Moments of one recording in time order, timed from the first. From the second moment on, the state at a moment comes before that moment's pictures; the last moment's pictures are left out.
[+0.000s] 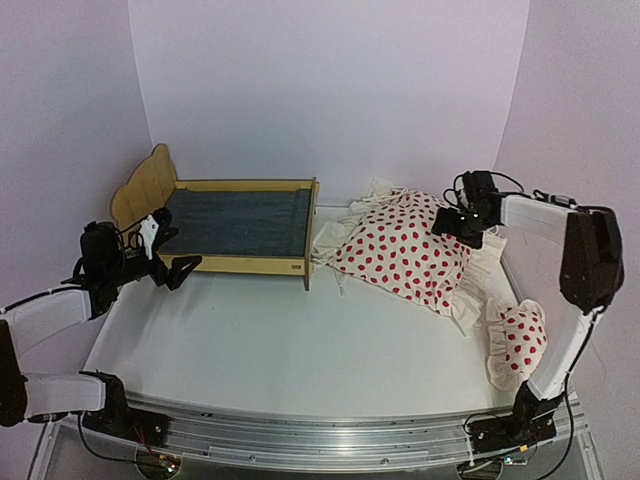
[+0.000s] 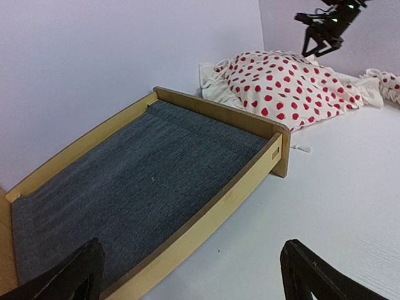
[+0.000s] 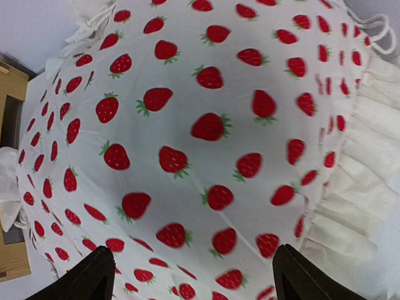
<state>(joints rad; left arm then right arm) -0.08 1.07 0.53 0.27 0.66 0.41 0.18 1.88 1.45 -0.49 0.00 0.40</state>
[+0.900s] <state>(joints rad) -0.24 1.94 1.46 -0.65 0.56 1.29 0.22 2.14 1.64 -0.77 -0.11 0.56</state>
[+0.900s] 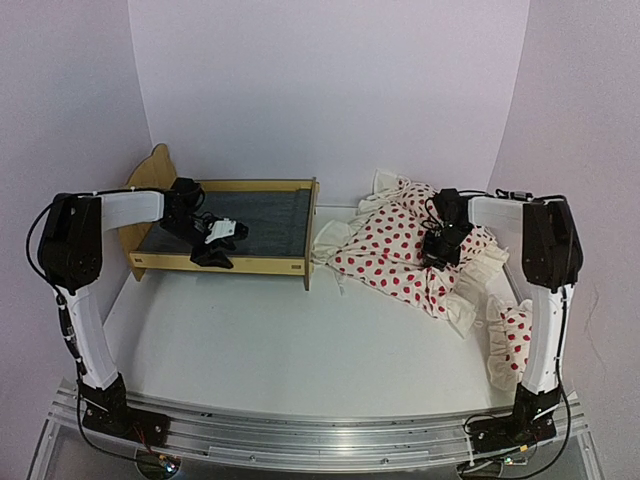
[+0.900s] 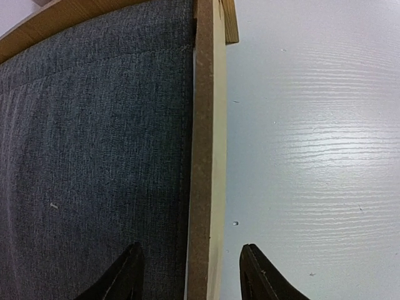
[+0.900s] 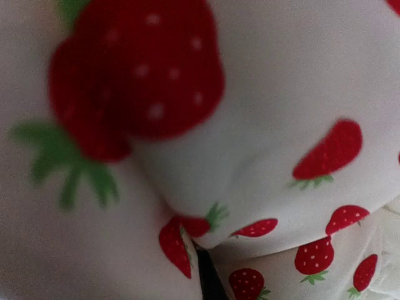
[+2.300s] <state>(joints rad) -0.65 1.88 1.64 -0.74 0.71 0.78 0.37 1.55 1.80 -0.47 0.01 0.75</state>
